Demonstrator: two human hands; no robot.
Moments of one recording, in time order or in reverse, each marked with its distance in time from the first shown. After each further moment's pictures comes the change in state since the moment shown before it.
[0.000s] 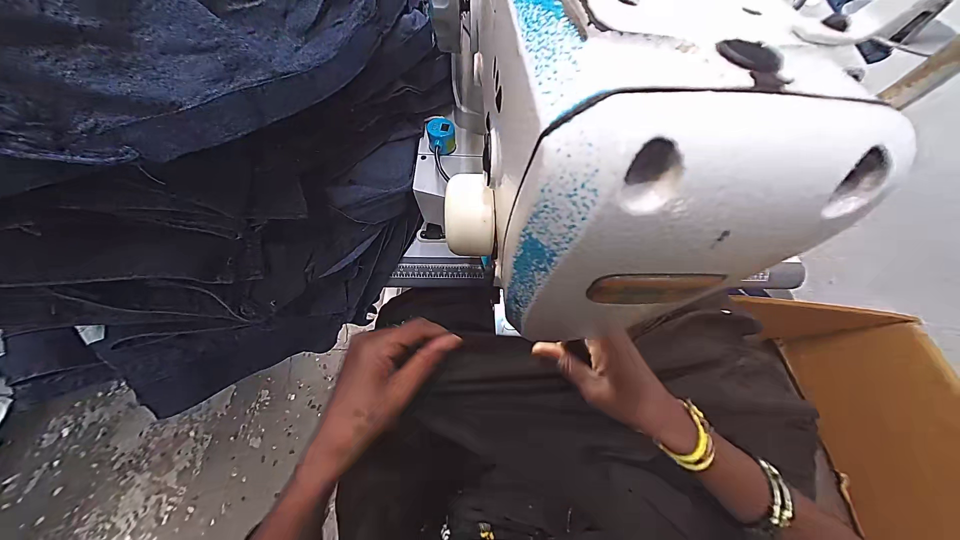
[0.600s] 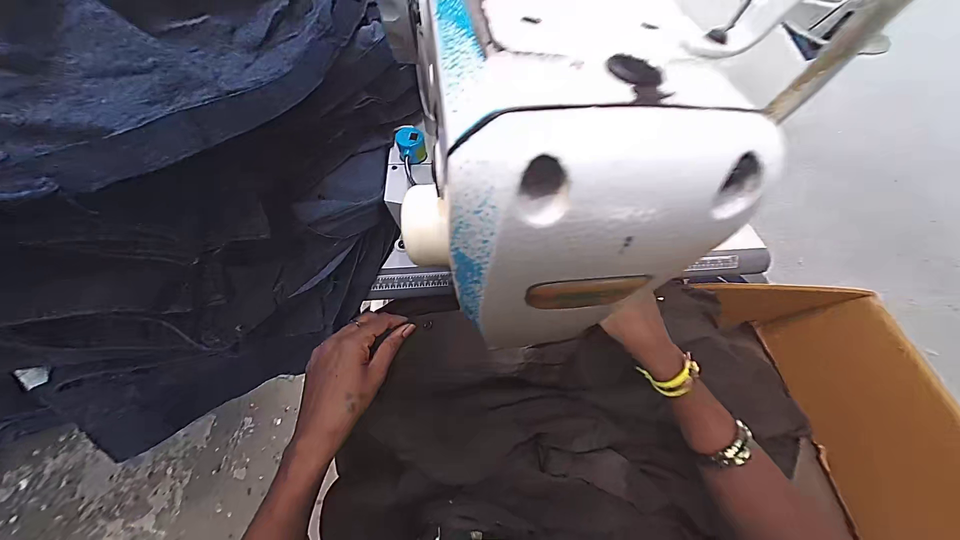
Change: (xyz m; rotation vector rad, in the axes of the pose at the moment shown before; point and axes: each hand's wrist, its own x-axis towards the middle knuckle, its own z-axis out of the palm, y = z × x) left_hand 0.005 -0.028 0.003 0.428 0.028 -0.130; right_hand 0.009 0.045 -0.041 -0.464 0.201 0.254
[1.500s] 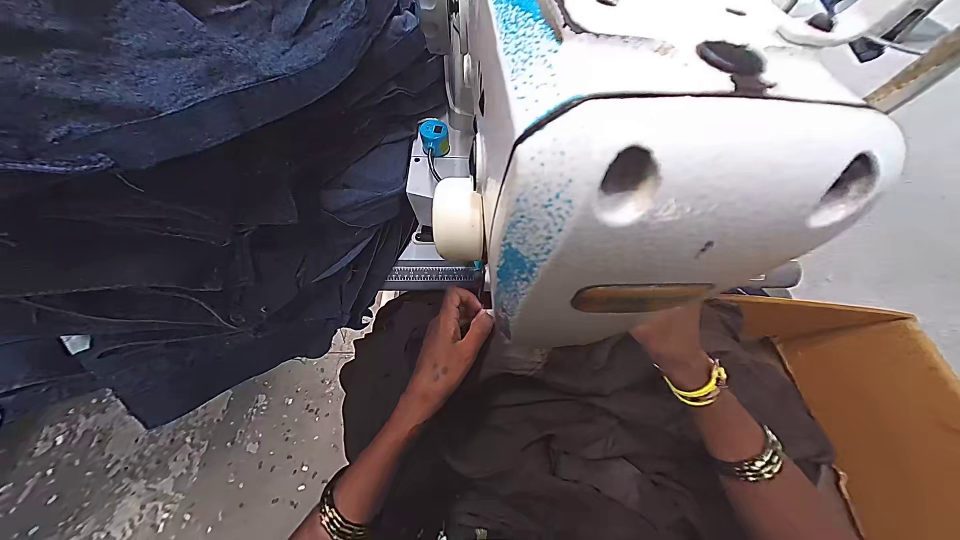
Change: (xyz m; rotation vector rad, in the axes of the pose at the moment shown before) left_hand 0.015 0.058 0.050 -0.659 -0.109 -0.222; right_hand 0.009 -0.013 -0.005 0.015 0.301 -0.215
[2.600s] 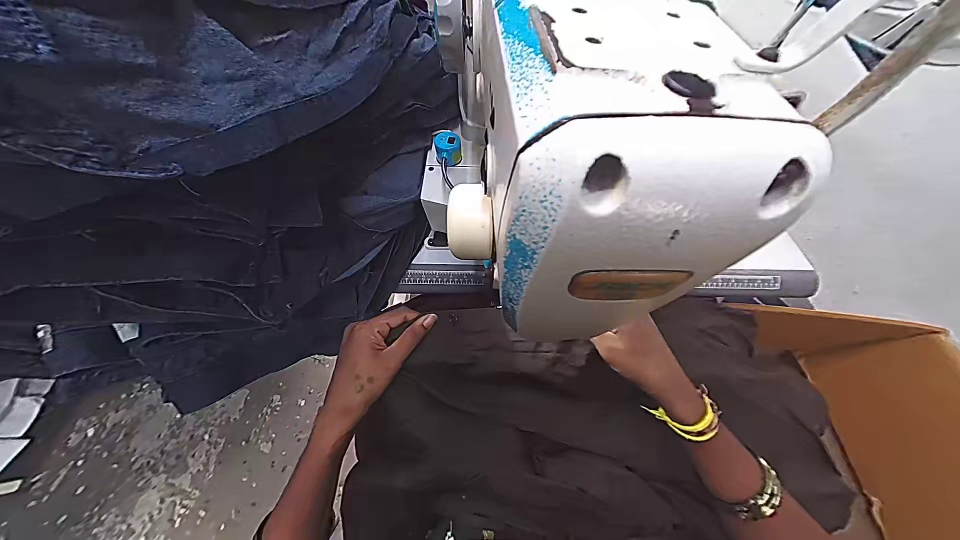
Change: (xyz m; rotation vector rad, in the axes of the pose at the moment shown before) left_hand -0.015 -0.021 -0.085 0.377 0.159 0.082; right_hand -0.020 -0.021 0.009 0.297 -0.401 0.261
